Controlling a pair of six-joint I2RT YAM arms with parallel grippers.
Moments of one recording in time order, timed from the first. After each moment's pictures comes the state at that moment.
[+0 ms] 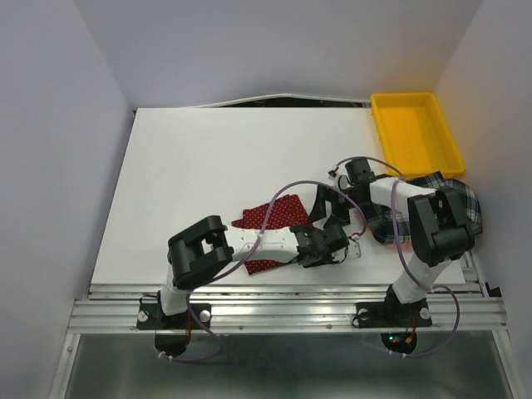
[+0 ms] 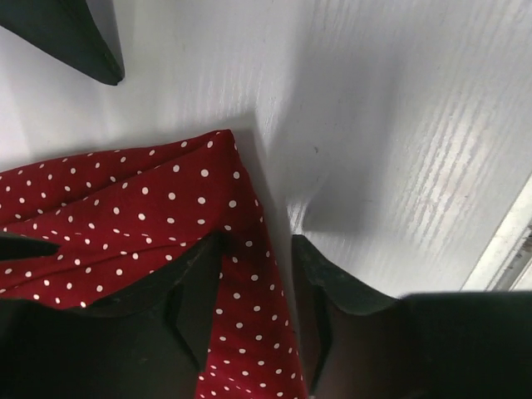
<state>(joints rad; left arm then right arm) -1.28 1.92 1.30 -0.45 -0.23 0.27 0.25 1.72 0.96 -0.44 -0.70 0.34</state>
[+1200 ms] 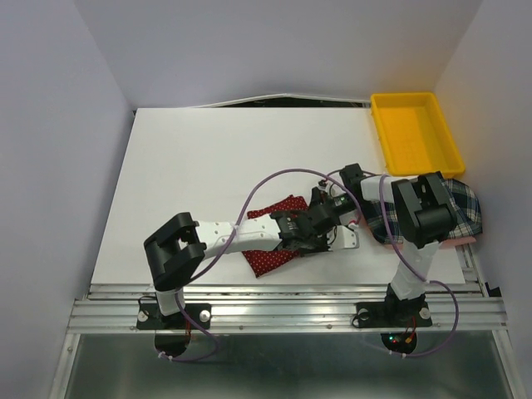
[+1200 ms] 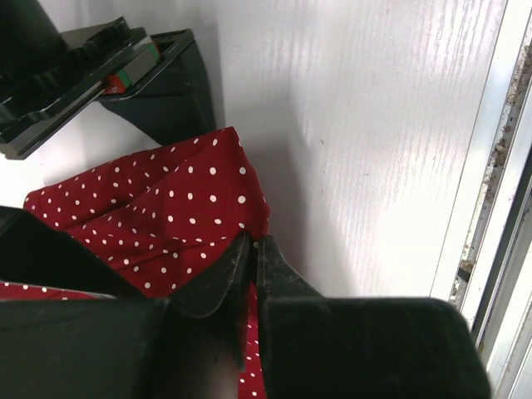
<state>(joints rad) -1.20 1.78 1.28 -0.44 -0.02 0.40 0.25 1.92 1.01 -0.50 -1.04 0.32</state>
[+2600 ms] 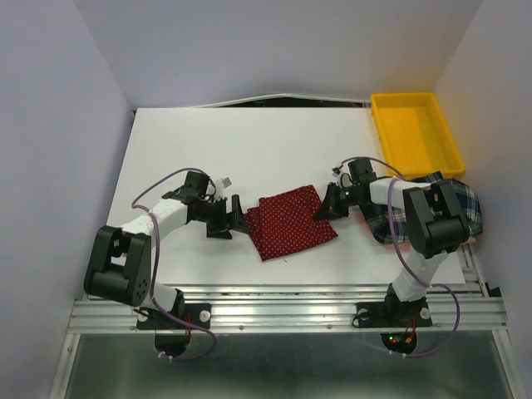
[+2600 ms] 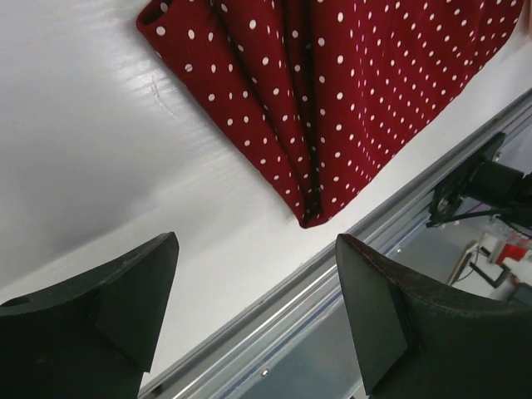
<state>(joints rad) -0.27 1.41 0.75 -0.47 0.62 -0.36 0.21 1.80 0.95 -0.27 -0.71 0.43</state>
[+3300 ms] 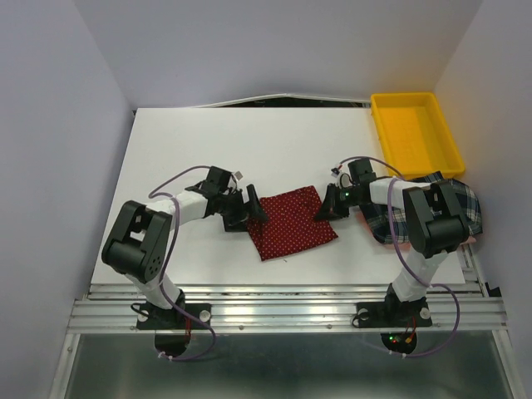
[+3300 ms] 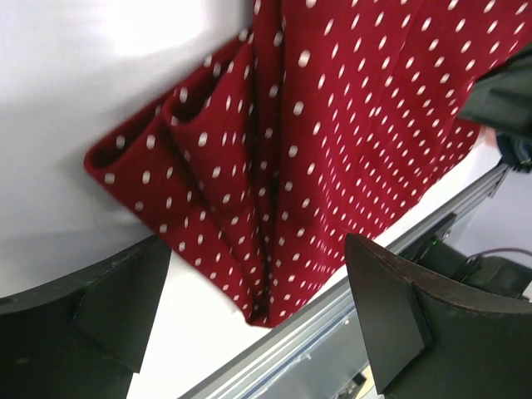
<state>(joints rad) -0.40 1.61 0.82 -0.23 0.50 -0.70 0.21 1.80 0.95 -0.28 -0.71 0.37</state>
